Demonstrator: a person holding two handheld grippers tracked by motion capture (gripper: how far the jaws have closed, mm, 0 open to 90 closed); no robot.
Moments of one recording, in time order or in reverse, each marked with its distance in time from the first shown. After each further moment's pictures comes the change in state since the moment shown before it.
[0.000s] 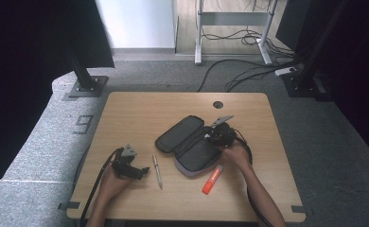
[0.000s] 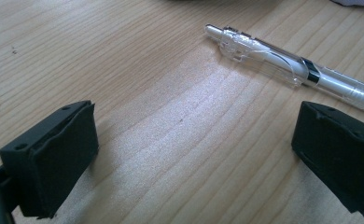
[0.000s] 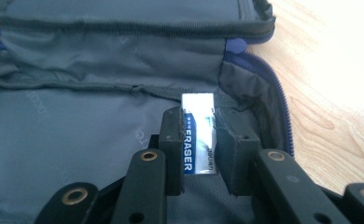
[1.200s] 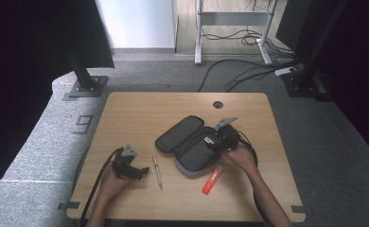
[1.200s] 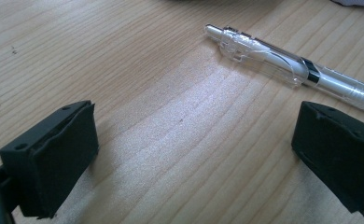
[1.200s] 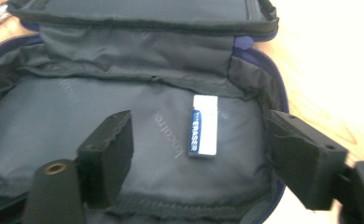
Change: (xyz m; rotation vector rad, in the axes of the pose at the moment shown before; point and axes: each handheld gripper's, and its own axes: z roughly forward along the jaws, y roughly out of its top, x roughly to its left) left arm 0.000 0.000 0.000 0.002 0.001 0.003; right arm 0.006 -0.006 -0.024 -0.015 0.030 -0.013
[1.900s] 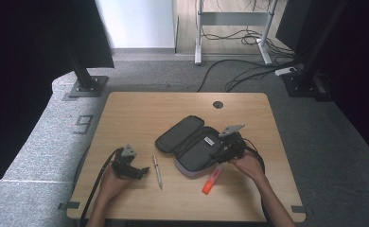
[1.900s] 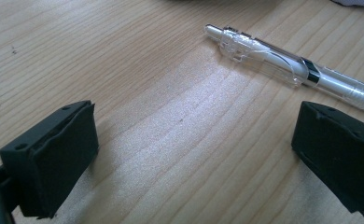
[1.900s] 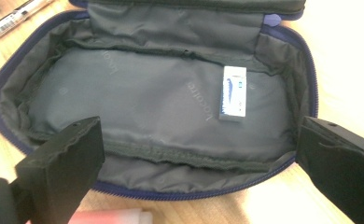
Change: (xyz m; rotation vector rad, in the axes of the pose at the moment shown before) left arm 0.000 0.000 0.000 0.000 0.000 0.000; right arm 0.013 -0.024 -0.021 -0.025 0.050 -0.034
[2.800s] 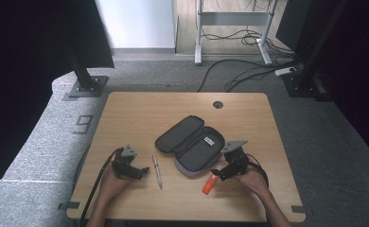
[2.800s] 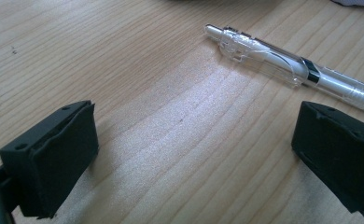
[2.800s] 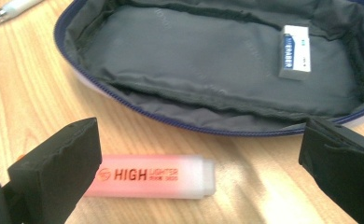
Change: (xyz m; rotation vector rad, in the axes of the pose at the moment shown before) left arm 0.000 0.000 0.000 -0.002 0.000 -0.002; right arm 0.032 -0.036 -0.008 -0.005 0.058 -0.047
